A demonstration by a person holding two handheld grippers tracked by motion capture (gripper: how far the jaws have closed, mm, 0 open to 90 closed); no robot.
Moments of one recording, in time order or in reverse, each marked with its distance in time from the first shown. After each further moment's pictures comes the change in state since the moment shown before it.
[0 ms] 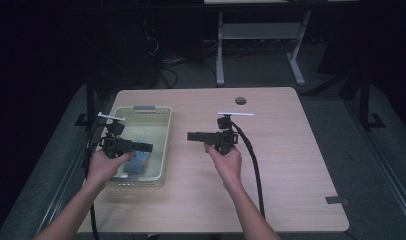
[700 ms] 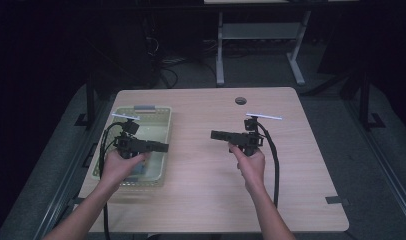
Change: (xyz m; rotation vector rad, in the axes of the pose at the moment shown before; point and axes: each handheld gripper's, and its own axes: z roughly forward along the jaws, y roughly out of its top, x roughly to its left) left arm -0.039 0.005 0.021 -0.019 -0.074 0.077; right arm -0.033 -0.004 -0.057 -0.084 -0.022 0.052
